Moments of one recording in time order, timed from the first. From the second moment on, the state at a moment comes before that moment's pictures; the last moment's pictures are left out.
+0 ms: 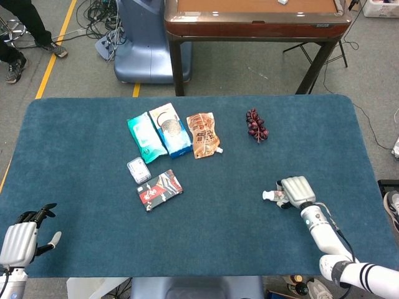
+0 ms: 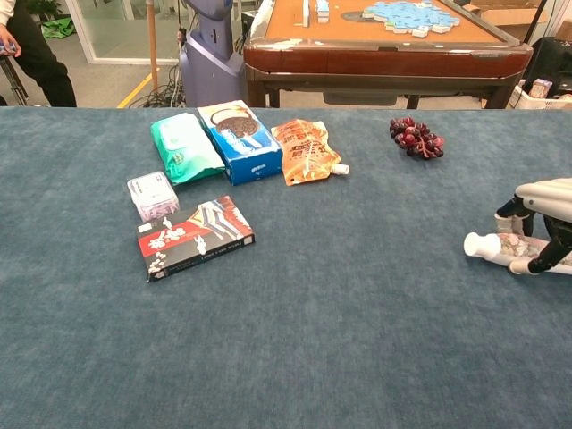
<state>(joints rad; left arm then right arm) -0.03 -1.22 -0.02 -1.65 1.47 1.51 0.06 0.56 -1.42 0.07 -1.37 -1.02 0.85 -0.40</state>
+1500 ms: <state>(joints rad) -0.35 -1.04 -0.06 -1.67 1.71 1.22 0.02 1.15 -1.12 0.07 -1.70 -0.78 0.49 -0.62</state>
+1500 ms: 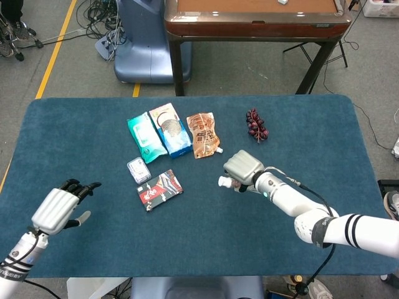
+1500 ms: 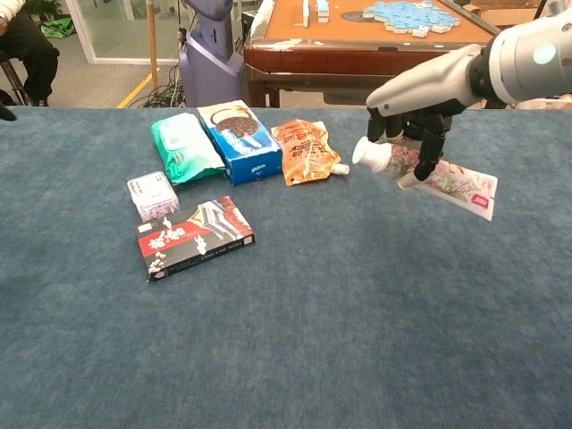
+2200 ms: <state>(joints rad) -0.66 -1.18 -0.04 -1.55 1.98 1.07 0.13 1.54 -1.26 -0.17 -1.63 -0.56 0.43 -0.68</state>
